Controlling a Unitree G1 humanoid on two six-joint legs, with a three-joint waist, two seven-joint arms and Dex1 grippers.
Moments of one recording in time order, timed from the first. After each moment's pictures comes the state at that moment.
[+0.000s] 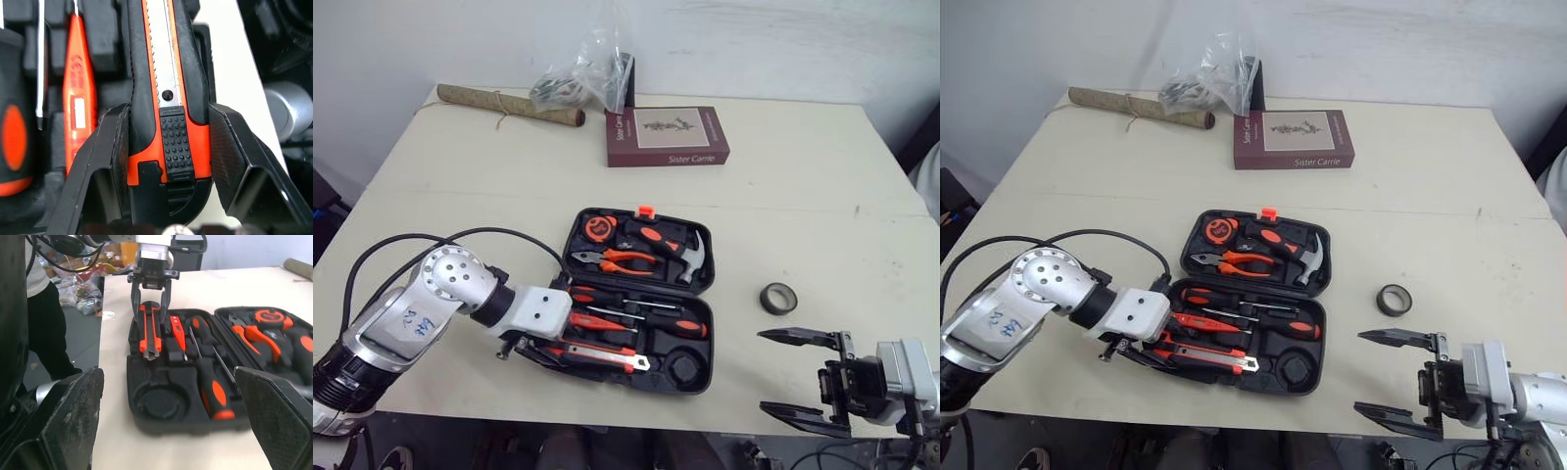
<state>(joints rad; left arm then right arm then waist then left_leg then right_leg) -0.47 1.02 -0.34 -0.39 -0.18 0.41 -1.36 0.38 -0.71 -0.36 -0.29 0.73 -0.11 1.48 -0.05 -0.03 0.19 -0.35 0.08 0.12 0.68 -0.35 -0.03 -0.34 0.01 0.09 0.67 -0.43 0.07</state>
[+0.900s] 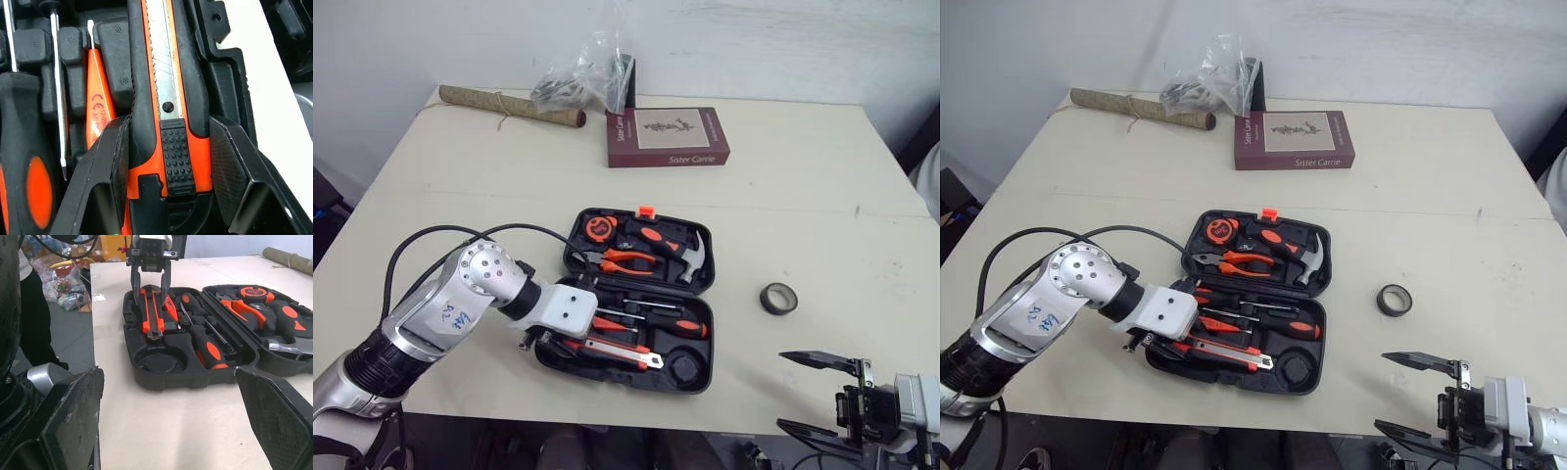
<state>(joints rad) -0.56 0.93 -0.43 -0.40 -0.07 0.47 -1.37 0.44 -0.66 -0.36 -0.15 0.72 -0.29 1.54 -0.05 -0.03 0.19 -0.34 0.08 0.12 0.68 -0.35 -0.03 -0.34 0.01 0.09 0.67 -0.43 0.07</state>
